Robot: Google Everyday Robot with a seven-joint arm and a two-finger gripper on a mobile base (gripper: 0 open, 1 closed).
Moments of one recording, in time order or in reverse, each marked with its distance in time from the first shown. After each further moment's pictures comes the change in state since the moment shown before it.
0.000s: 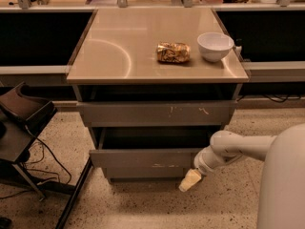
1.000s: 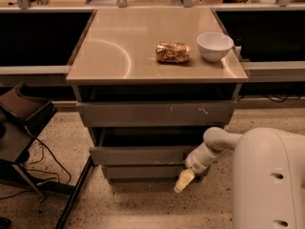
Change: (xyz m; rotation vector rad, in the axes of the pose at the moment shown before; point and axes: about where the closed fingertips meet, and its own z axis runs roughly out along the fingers) arm -0.011 -0.001 0.073 -0.284 -0.038 -0.088
